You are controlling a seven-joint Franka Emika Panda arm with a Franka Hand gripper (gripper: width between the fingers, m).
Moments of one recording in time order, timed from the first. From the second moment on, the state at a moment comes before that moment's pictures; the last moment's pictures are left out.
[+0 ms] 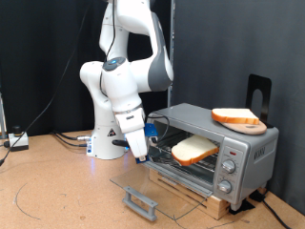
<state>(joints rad) -0.94 -0.26 0.89 -2.69 0.77 2.40 -1.20</state>
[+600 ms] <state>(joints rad) -0.86 -0.32 0.89 -2.68 0.87 2.28 -1.23</state>
